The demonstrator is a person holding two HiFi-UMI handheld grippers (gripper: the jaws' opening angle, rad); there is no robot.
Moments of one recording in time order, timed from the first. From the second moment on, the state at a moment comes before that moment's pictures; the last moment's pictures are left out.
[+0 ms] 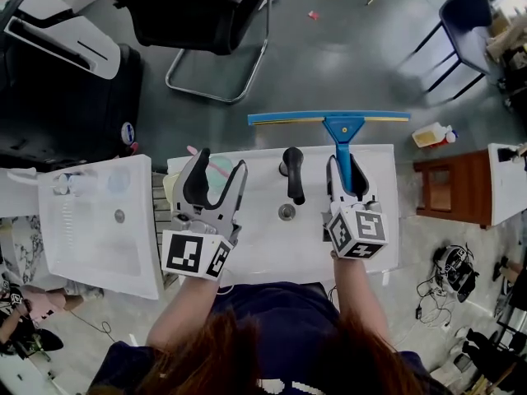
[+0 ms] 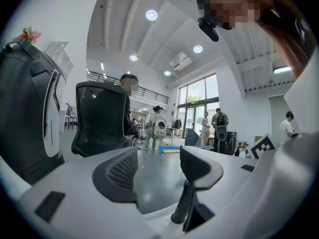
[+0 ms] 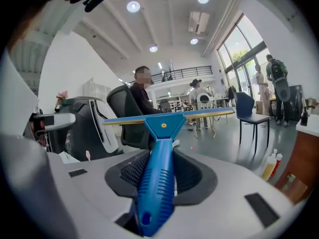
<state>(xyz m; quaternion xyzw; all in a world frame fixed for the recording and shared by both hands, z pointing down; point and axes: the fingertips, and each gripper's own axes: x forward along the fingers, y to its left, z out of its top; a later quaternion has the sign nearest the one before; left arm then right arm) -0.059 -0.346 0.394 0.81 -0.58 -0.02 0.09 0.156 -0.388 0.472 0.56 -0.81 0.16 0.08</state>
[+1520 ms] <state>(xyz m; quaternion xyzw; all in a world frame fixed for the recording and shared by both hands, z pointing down) -0.057 -0.290 0.311 0.82 -0.57 -0.05 0.02 0.148 -0.310 0.282 0.55 -0.83 -0.02 -0.08</state>
